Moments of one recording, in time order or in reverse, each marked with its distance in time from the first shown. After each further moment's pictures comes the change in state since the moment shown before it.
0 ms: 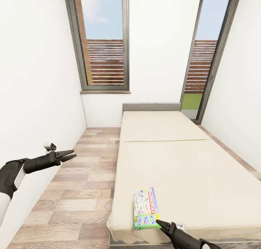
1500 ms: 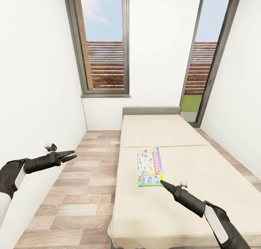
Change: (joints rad) left arm -0.001 -0.003 0.003 0.000 -0.022 0.009 0.000; right arm -0.036 -0.035 -0.067 -0.448 -0.002 0.066 0.121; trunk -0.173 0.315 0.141
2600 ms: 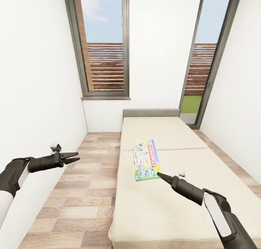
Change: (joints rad) left arm -0.010 0.002 -0.087 -0.008 0.000 0.050 0.000; right arm 0.013 0.012 0.011 -0.289 -0.012 0.140 -0.225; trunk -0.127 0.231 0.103
